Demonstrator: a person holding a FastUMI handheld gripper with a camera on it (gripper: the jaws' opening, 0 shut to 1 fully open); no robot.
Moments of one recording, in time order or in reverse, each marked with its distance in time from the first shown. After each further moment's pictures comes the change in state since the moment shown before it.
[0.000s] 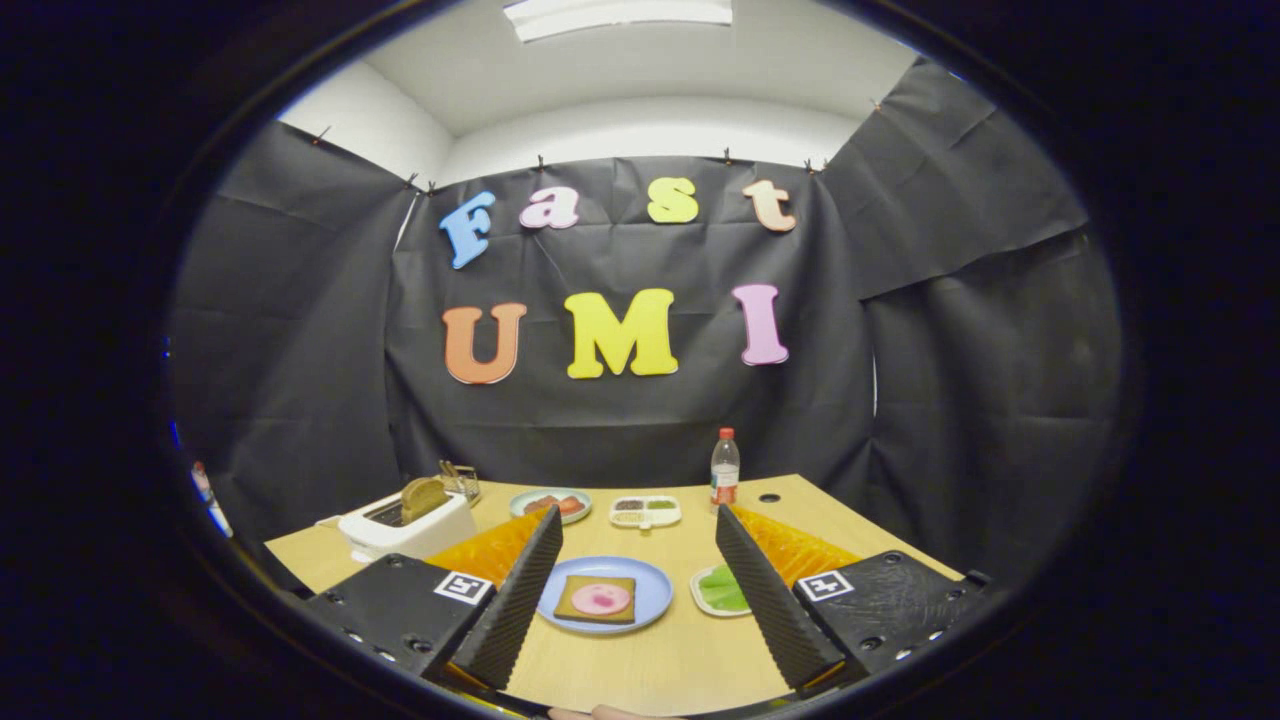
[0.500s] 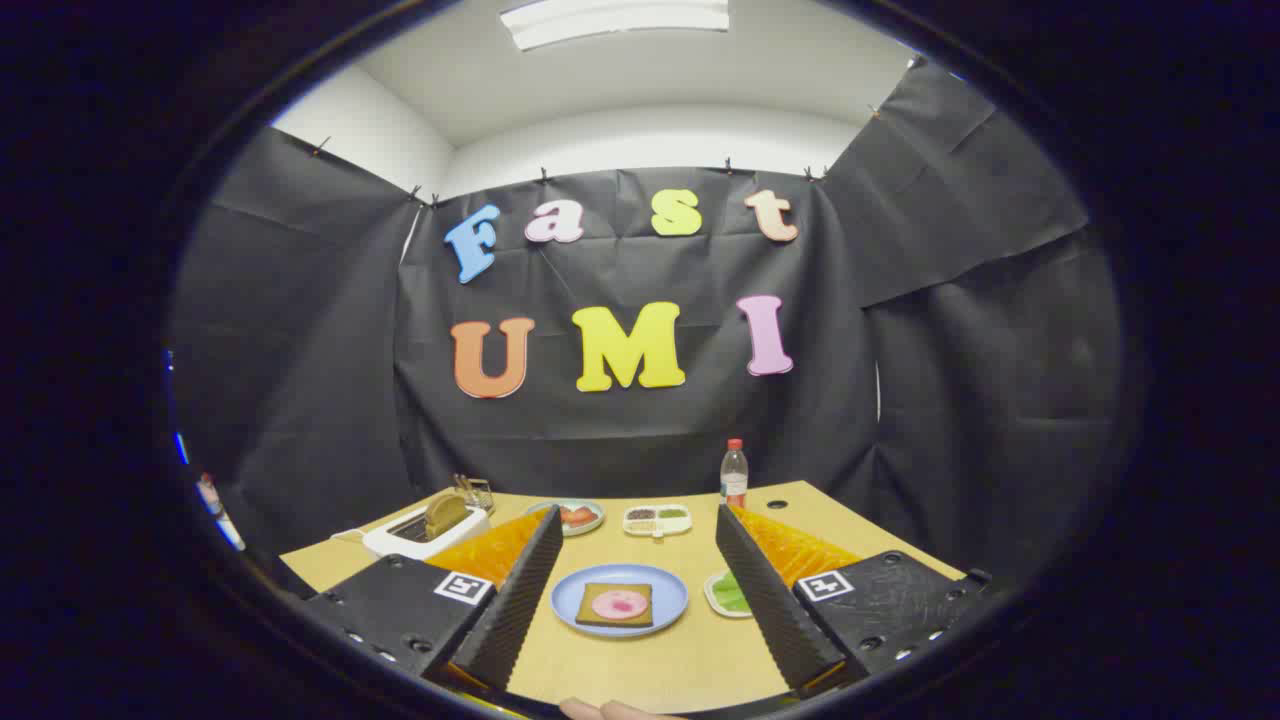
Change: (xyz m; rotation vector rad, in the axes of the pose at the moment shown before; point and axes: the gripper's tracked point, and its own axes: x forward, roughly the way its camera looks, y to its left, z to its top) arm -0.026 0.022 0.017 0.015 -0.026 0.018
